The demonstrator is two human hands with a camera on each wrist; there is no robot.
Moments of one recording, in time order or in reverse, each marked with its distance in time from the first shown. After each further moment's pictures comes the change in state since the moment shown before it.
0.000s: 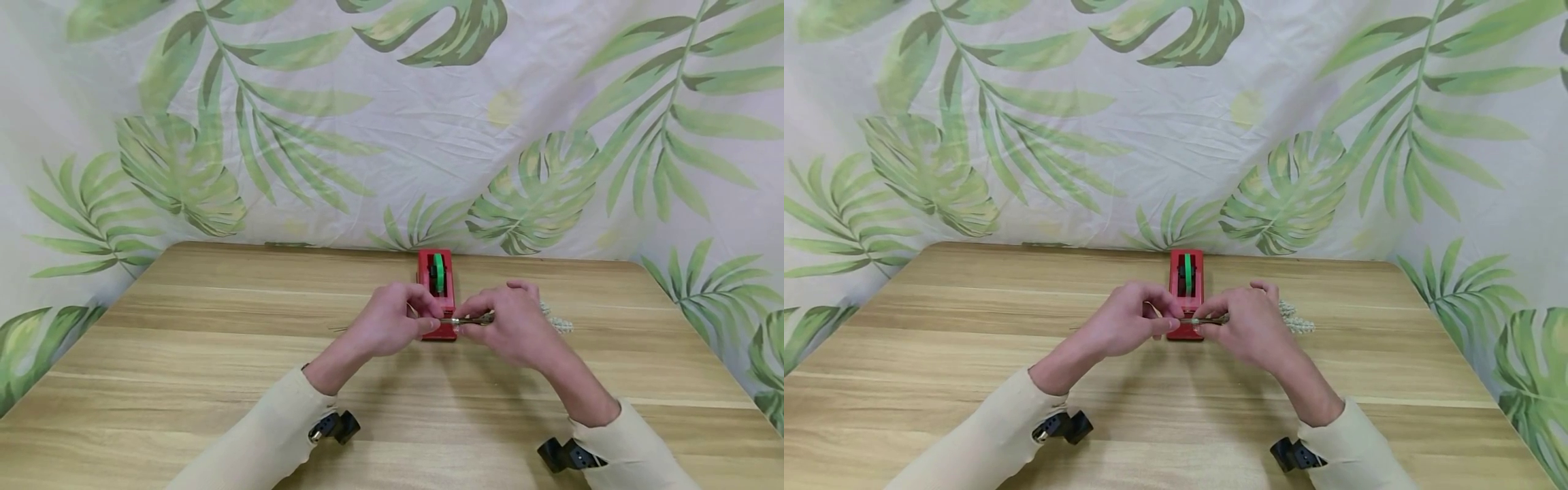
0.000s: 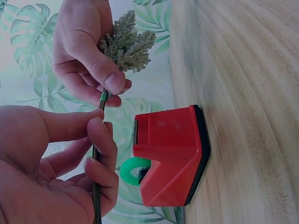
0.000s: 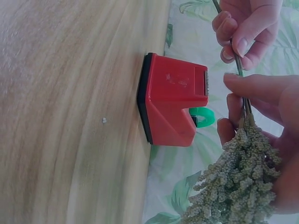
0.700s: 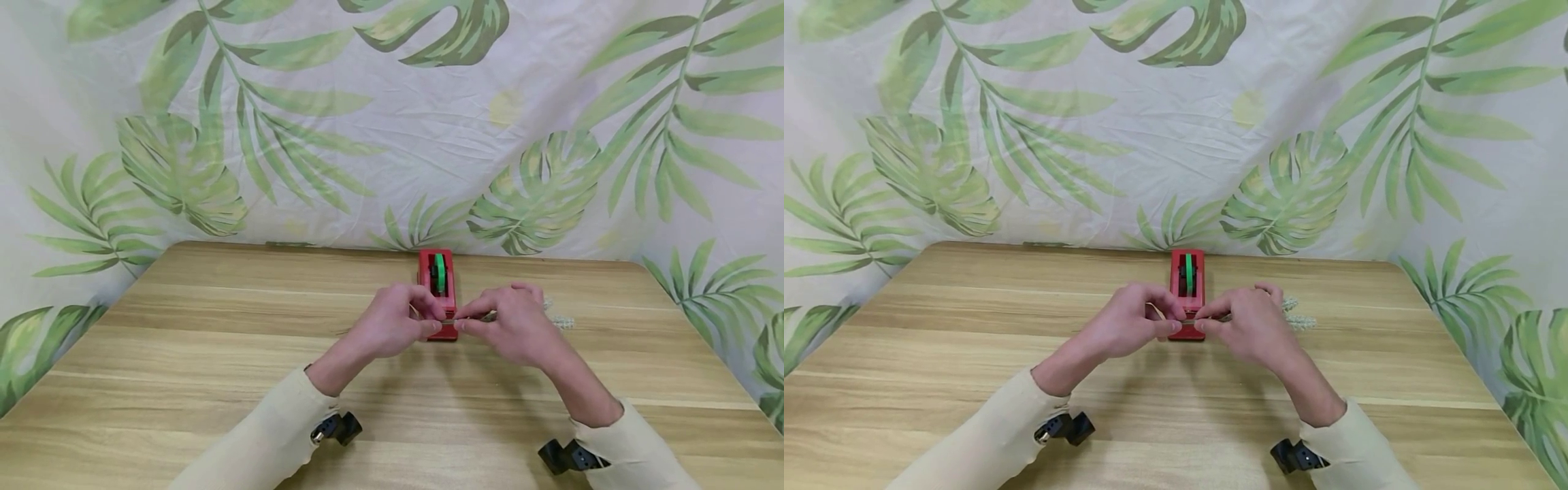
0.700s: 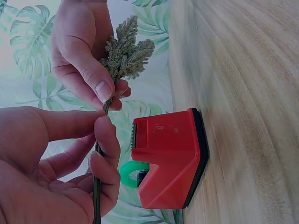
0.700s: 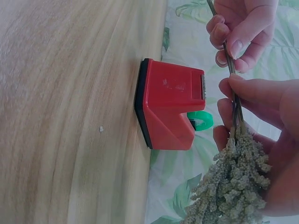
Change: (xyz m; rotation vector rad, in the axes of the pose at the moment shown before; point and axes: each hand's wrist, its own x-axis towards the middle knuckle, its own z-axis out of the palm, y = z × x) left_hand -0.001 0.002 0.002 -0.011 0.000 -0.017; right_hand -0.001 0.001 -0.003 0.031 -0.013 -0.003
